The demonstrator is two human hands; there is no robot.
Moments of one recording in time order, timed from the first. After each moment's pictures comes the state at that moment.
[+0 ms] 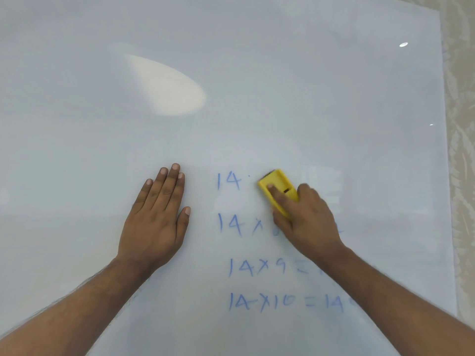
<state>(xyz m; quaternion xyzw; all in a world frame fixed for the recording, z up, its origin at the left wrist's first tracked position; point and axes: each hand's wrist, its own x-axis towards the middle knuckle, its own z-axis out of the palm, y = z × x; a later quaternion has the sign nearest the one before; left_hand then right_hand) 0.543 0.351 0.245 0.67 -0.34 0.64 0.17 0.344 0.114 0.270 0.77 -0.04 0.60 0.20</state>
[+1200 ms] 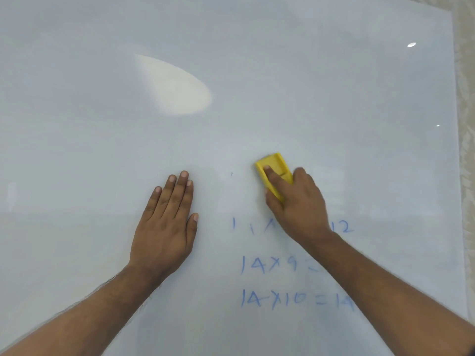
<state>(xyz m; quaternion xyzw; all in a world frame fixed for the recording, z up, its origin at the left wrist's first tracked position) 0.543 0.356 0.227 0.67 -0.33 0.64 0.18 0.369 0.149 0.292 0.76 -0.07 0.63 0.14</state>
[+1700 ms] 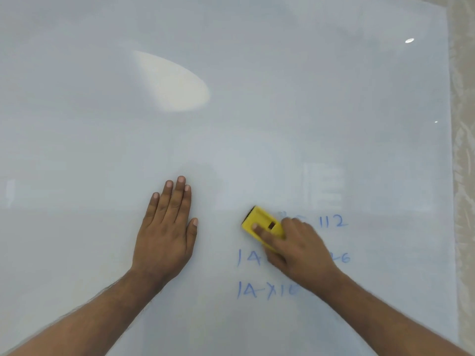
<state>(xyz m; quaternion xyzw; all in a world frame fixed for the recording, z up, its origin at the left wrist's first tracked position) 0.537 0.352 0.207 0.67 -0.33 0.63 0.19 0.351 0.128 0.210 0.79 0.06 0.53 0.29</state>
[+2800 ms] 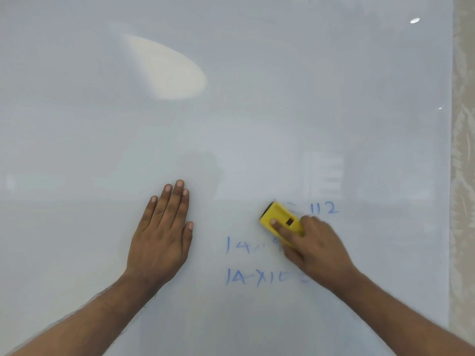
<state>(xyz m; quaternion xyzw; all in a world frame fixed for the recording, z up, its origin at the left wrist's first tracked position) 0.527 0.340 0.180 0.68 -0.34 0.63 0.16 0.321 0.086 0.190 0.80 0.01 0.52 0.28</state>
